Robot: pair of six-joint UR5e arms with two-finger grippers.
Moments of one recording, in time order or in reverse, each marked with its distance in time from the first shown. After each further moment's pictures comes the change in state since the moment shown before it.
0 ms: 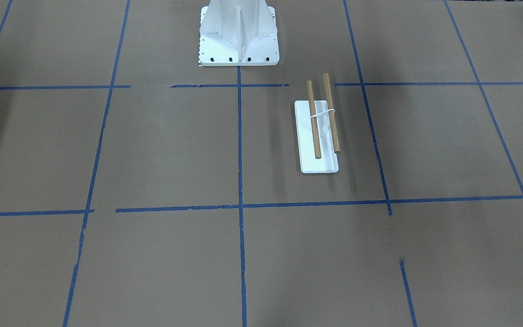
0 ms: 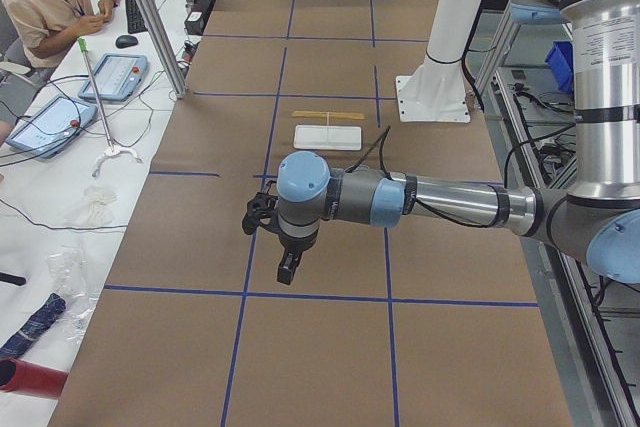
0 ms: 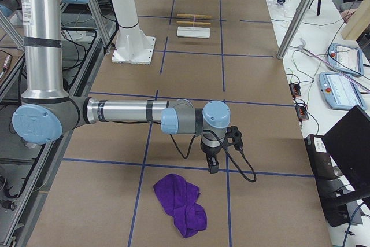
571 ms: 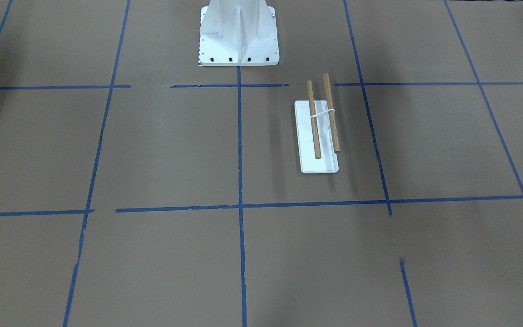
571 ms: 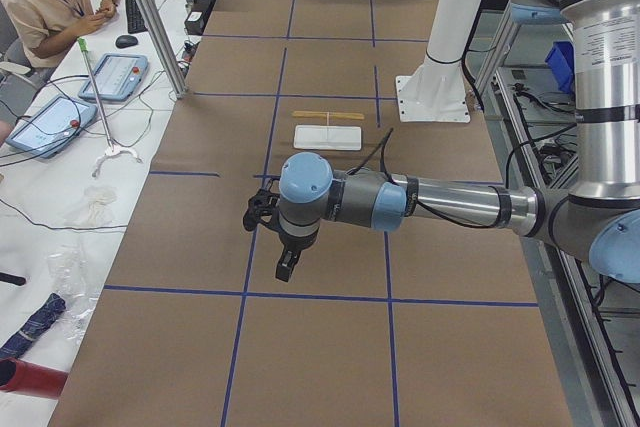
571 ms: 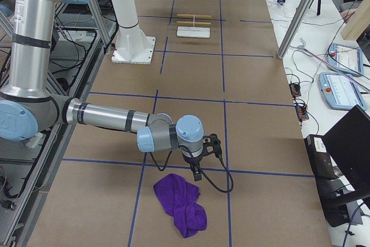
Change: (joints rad) left arm 0.000 0.012 0.007 -0.058 -0.021 0.007; right arm -0.054 -0.154 -0.014 0.268 0.021 0.097
